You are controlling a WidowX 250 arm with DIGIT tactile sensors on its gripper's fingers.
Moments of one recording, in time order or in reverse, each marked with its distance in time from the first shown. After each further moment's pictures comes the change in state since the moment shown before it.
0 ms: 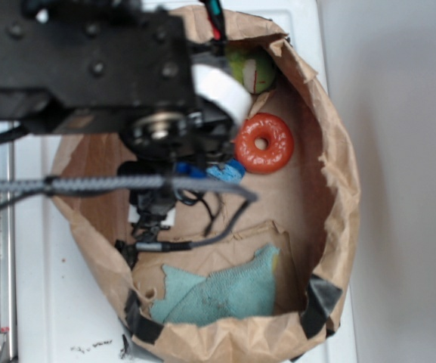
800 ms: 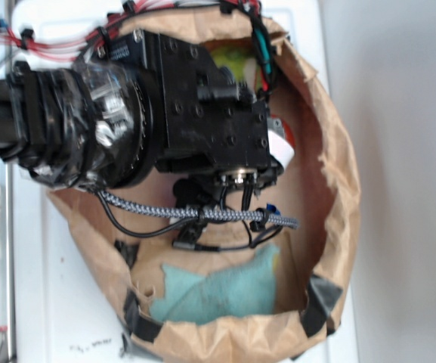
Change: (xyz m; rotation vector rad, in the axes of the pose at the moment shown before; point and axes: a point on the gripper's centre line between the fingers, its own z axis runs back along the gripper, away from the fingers) arm 0.028 -0.025 -0.070 -0.046 0.067 -0.146
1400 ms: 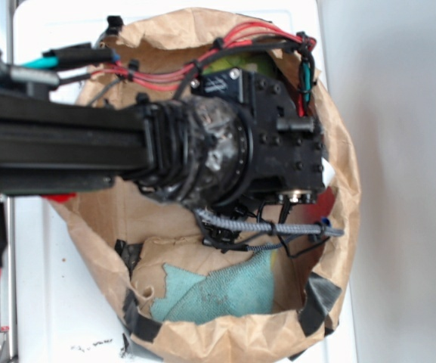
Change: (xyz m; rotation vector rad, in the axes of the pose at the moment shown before) arm 0.020 0.003 -0.021 -0.023 0.046 -0.017
